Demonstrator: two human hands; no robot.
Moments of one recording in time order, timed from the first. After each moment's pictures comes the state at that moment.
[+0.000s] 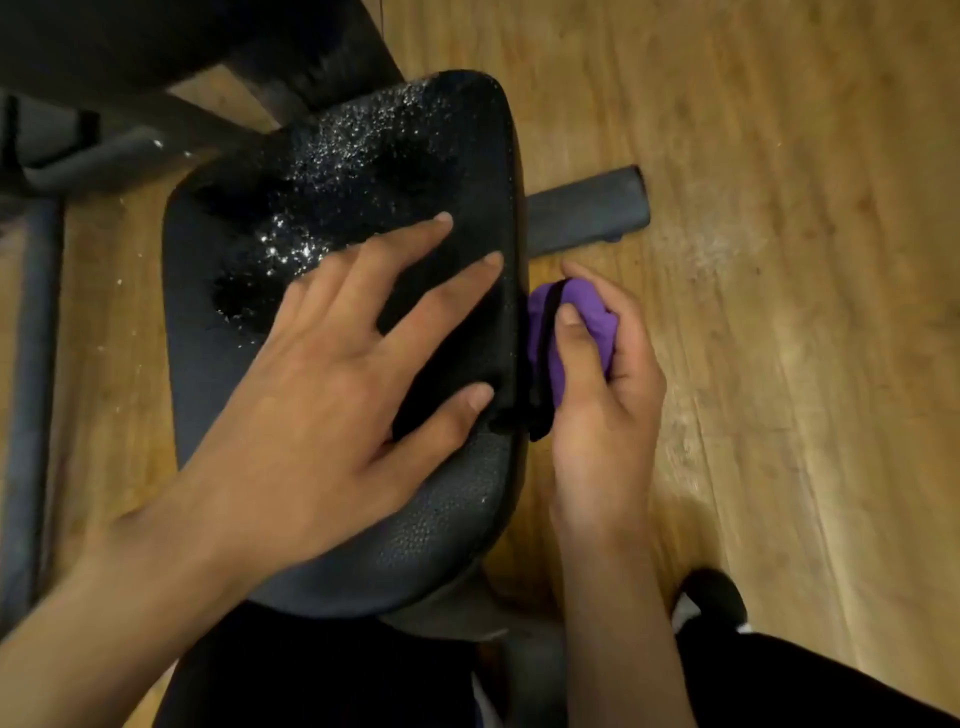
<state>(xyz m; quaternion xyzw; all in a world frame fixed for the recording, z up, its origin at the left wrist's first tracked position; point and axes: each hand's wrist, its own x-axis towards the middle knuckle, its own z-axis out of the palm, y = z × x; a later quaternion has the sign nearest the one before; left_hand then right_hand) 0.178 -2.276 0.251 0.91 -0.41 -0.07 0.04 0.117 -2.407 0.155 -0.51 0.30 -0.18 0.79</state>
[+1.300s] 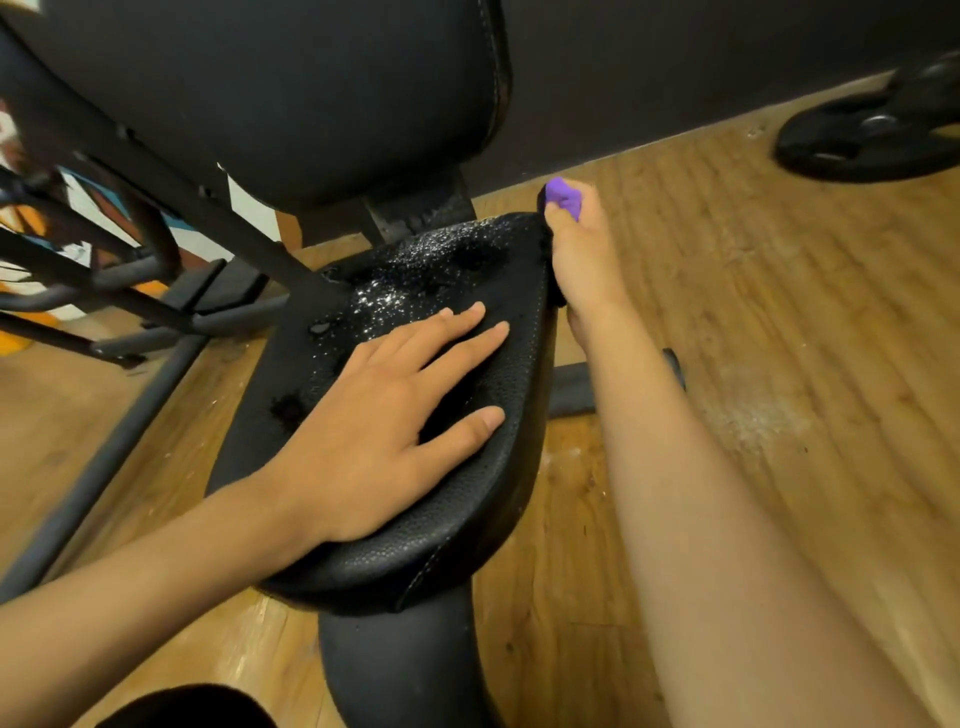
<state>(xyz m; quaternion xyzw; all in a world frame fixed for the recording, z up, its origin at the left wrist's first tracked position) 0.146 -2.254 0.201 0.93 -0.36 0.00 0.05 0.269 -2.456 0.134 -0.63 0.10 -0.18 0.75</state>
